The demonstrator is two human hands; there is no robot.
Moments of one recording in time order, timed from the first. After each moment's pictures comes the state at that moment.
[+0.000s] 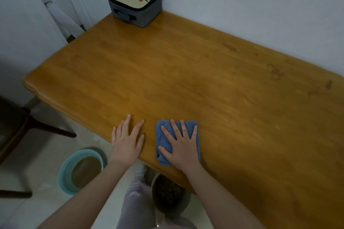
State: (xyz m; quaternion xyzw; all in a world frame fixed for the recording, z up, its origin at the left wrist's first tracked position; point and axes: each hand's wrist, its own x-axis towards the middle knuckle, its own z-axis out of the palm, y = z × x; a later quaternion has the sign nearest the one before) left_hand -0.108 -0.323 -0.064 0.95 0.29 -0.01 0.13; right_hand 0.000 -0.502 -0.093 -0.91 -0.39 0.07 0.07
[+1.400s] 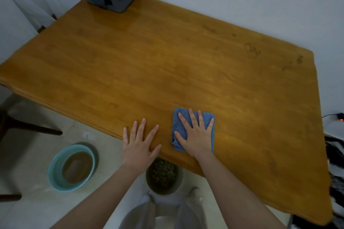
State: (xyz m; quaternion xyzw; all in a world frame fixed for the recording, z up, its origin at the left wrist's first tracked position) left_hand -0.129 -0.404 -0.073 0.98 0.16 -0.07 0.07; right_hand 0.002 -0.584 -0.085 -0.96 -0.26 0.10 0.02
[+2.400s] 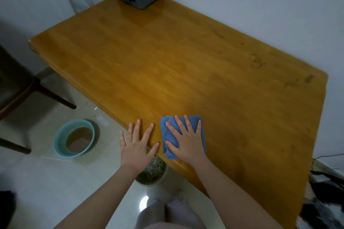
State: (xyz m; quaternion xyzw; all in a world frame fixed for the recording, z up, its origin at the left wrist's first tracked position) left_hand -0.139 -0.548 -0.065 0.93 0.34 -0.07 0.10; right_hand 0.014 -0.686 -0.093 -0.87 -0.49 0.07 0.05
